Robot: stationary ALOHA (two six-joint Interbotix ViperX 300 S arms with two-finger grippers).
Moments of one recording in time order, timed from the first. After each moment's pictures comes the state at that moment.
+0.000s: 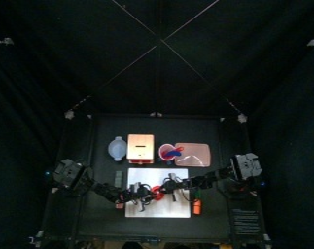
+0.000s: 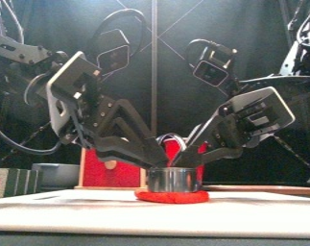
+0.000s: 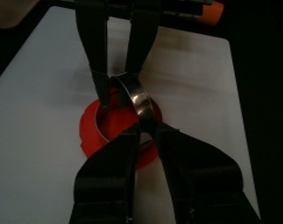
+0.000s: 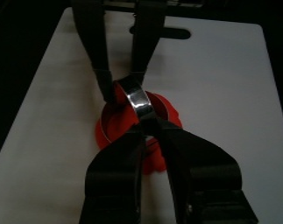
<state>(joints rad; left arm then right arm) -0.34 0.28 0.77 -0.83 -0.60 0.44 0.16 0.17 0.84 -0.05 -0.48 0.02</state>
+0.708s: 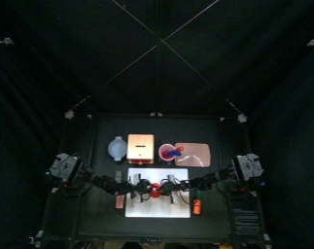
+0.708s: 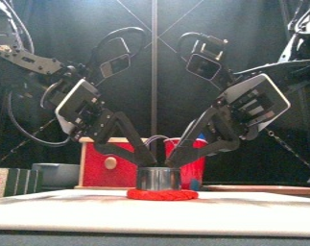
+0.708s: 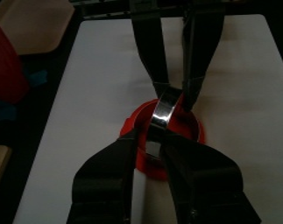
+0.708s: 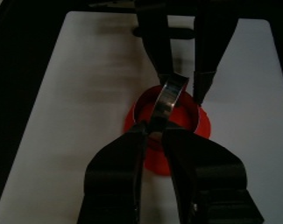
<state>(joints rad) -0.31 0.23 0.79 -0.80 -0.59 0.57 0.17 0.15 0.82 0.02 -0.43 0.01</state>
